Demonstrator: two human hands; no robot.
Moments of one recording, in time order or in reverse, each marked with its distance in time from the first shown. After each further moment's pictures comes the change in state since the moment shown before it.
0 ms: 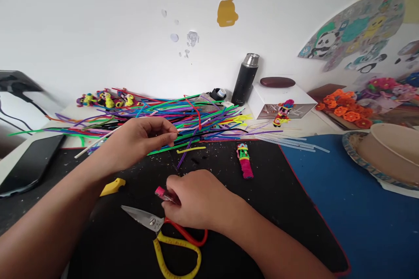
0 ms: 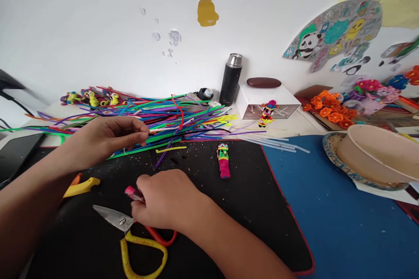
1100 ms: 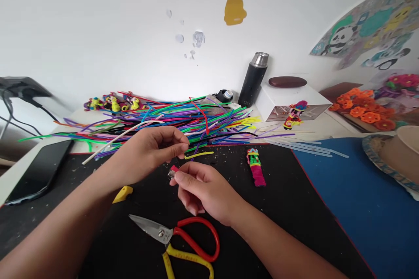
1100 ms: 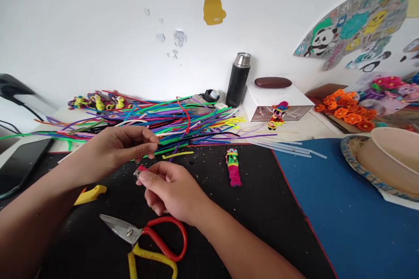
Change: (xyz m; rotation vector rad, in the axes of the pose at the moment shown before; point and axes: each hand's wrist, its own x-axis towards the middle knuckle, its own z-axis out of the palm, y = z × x) left_hand 0.000 -0.001 0.004 -0.079 -0.077 -0.029; right_hand 0.015 0.011 0.014 1.574 -0.004 0.193
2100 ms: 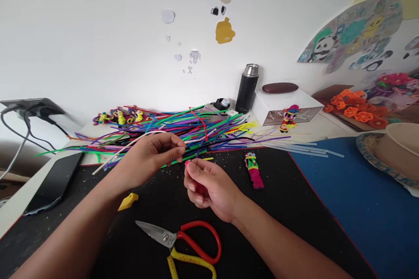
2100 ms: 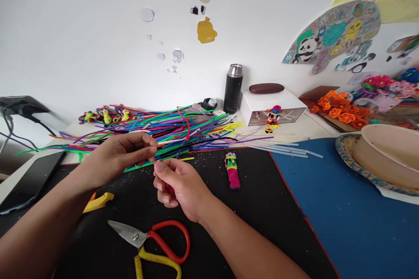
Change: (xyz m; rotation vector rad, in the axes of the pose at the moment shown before) left_hand 0.001 -0.005 -0.002 -0.046 0.074 0.072; right_hand 0.000 -0.006 -0.005 0.262 -0.006 -0.125
